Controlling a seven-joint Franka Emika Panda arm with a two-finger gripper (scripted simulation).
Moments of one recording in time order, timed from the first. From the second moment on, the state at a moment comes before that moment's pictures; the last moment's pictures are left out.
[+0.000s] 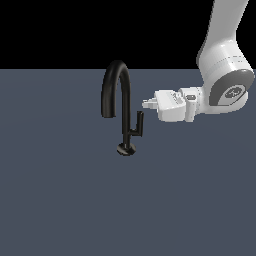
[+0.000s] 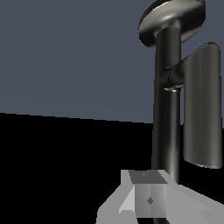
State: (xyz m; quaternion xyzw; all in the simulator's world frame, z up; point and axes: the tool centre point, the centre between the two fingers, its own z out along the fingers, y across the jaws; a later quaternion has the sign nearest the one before) arm 0.029 -0.059 0.177 -0.51 0.53 0.43 0.52
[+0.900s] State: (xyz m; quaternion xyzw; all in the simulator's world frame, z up) arm 0.032 -0.050 0.142 -0.43 0.56 0.45 0.54
